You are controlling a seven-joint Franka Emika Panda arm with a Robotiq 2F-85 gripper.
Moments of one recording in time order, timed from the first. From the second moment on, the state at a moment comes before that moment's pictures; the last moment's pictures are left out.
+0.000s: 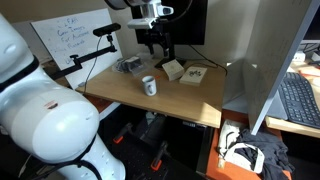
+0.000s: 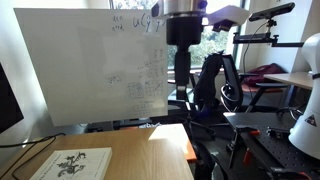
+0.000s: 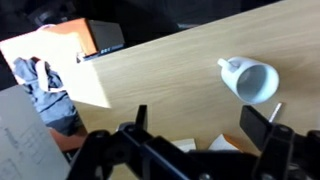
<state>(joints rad) 0.04 -0.11 0.11 -2.27 -0.03 2.17 0.30</state>
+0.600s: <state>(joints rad) 0.18 0.47 0.12 -1.74 0.19 2.22 0.64</state>
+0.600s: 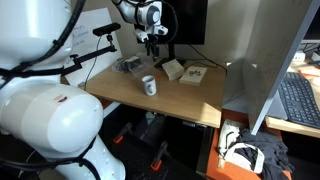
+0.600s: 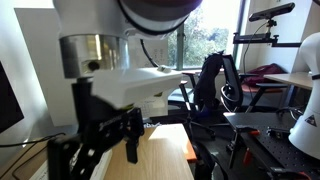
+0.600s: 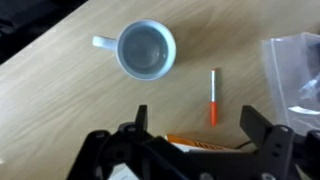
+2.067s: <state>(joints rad) 0.26 0.92 0.07 -1.30 0.19 2.25 0.53</state>
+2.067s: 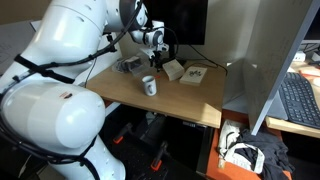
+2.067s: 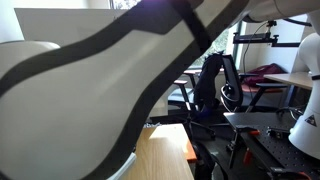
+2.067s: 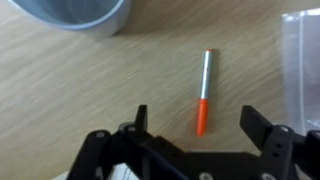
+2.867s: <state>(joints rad) 0.28 1.24 0.10 -0.90 0.20 2.13 0.51</state>
